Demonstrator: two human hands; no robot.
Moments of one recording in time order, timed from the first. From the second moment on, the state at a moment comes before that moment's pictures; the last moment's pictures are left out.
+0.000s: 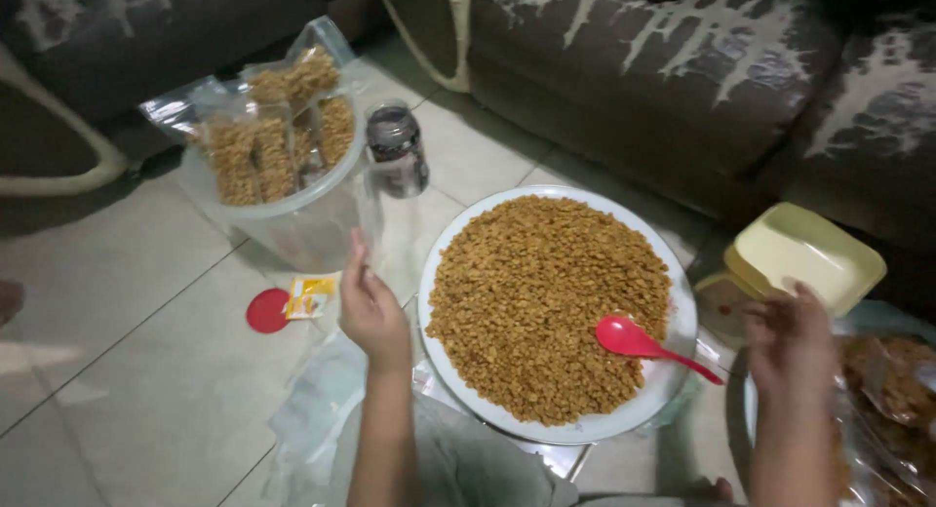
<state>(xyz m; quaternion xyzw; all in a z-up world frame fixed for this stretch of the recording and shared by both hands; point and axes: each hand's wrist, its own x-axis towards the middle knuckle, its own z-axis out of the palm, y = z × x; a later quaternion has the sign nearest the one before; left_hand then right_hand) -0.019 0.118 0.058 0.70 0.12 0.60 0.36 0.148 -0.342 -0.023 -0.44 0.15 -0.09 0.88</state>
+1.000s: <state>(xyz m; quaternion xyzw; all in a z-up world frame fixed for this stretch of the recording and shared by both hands) -0.014 -0.042 0.038 0.61 0.09 0.04 0.78 0.027 -0.182 0.036 -0.76 -0.07 0.04 0.64</state>
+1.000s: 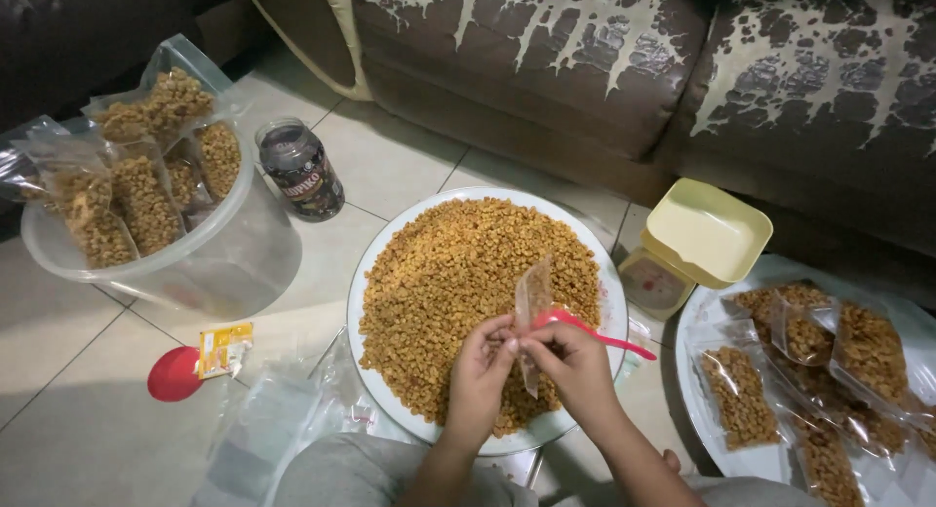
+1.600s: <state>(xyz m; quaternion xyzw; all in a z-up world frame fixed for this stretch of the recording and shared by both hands) 0.002 -0.035 0.034 0.54 0.21 -0.05 0.82 0.040 -0.190 0.029 -0.84 -0.17 0.06 0.52</state>
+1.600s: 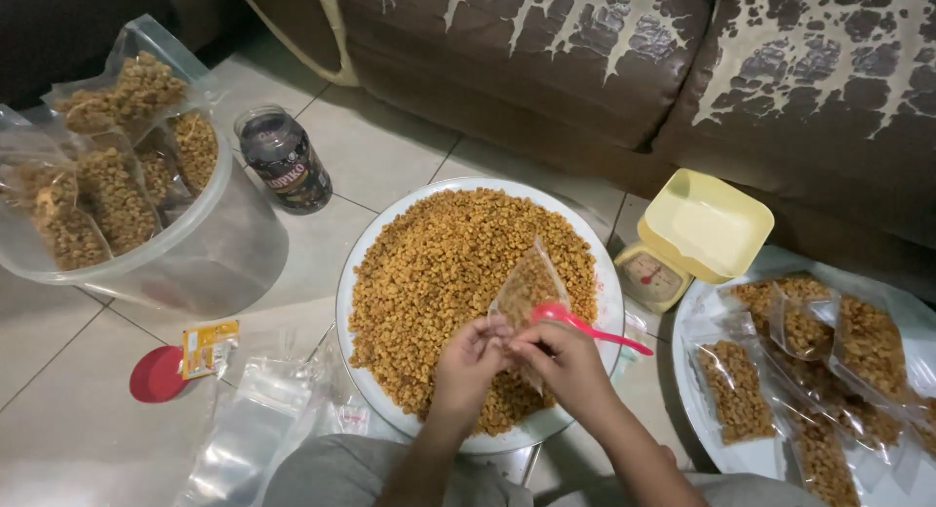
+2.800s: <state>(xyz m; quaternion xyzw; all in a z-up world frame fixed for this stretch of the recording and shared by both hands) 0.005 -0.036 0.042 0.82 0.15 -0.03 0.56 0.032 -0.182 -0.002 -0.94 -0.20 -0.07 0.27</state>
